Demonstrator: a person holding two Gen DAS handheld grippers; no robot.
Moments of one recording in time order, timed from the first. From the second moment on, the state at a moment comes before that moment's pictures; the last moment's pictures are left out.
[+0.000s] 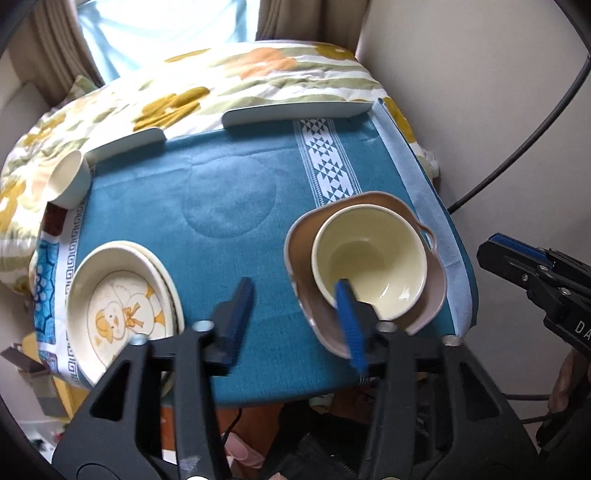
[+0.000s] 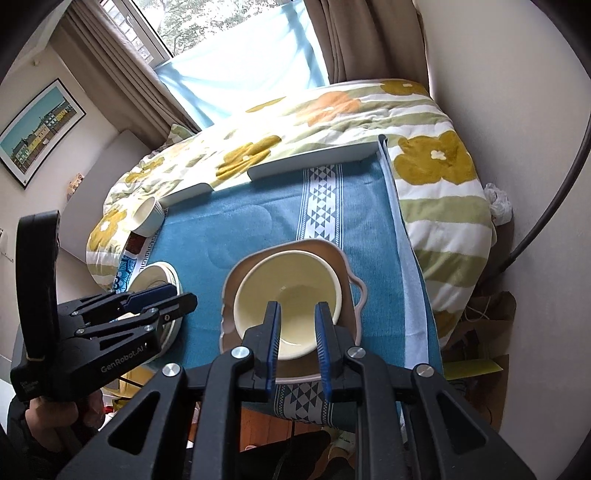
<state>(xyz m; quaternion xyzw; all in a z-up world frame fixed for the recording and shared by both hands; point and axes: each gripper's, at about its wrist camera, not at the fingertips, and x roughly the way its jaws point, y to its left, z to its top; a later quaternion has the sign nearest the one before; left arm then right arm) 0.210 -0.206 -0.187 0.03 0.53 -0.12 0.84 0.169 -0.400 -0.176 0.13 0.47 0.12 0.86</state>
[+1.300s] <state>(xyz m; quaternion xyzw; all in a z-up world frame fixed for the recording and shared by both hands) 0.413 0.205 -0.263 -0.29 0.51 0.07 0.81 0.482 -0.012 -0.248 0.06 0.55 0.32 0.77</state>
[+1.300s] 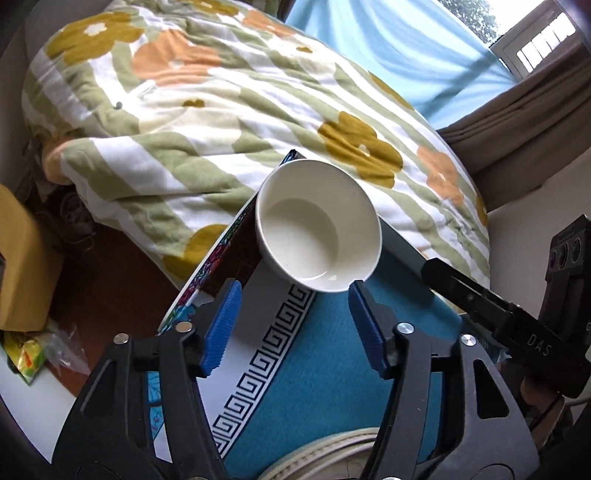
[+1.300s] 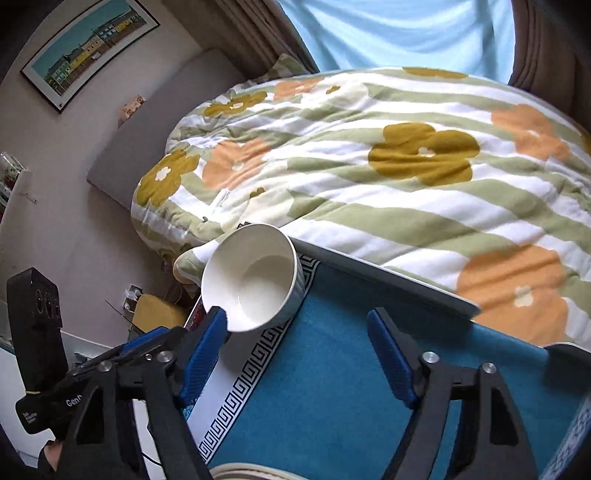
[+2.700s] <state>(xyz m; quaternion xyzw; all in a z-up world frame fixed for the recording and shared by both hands) 0.337 0.073 -0.165 -0.18 0.44 0.03 0.88 0.388 -0.115 -0.175 0.10 0.47 0.33 0.81</state>
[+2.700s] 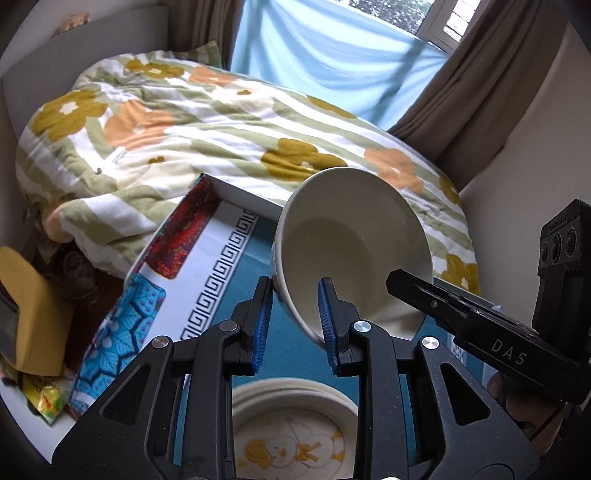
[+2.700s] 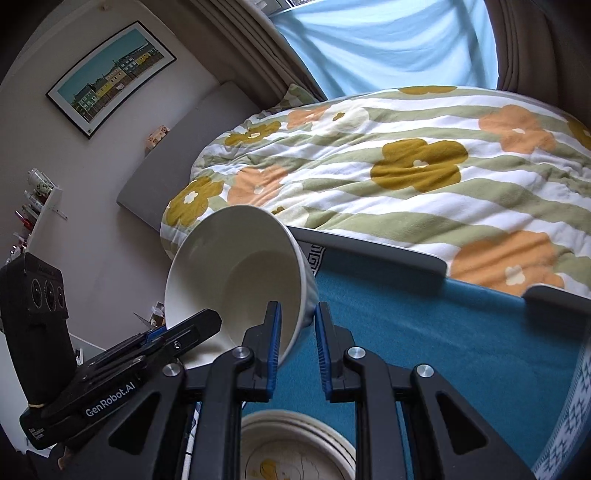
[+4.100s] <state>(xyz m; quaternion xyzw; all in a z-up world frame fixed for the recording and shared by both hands) 0.236 -0.241 -0.247 -0.05 0.59 -0.12 0.80 0.222 -0.395 -0.236 0.13 0.54 0.14 0.82</state>
